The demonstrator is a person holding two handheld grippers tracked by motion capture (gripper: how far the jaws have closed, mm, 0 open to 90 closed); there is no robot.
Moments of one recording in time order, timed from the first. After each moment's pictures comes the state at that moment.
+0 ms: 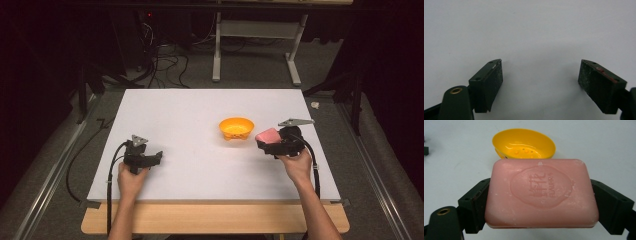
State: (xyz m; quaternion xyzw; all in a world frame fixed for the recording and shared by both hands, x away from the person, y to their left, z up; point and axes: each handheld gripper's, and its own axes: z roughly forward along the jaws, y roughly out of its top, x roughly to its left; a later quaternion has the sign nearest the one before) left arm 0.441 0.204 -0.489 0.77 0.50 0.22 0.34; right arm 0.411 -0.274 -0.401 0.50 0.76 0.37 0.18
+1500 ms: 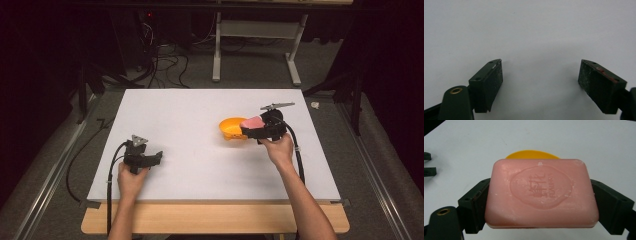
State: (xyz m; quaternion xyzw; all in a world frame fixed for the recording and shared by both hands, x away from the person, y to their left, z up) left arm 0.441 0.204 -0.489 0.77 0.50 0.22 0.34; right arm 0.456 -0.232 -0.384 0.51 0.76 0.37 0.15
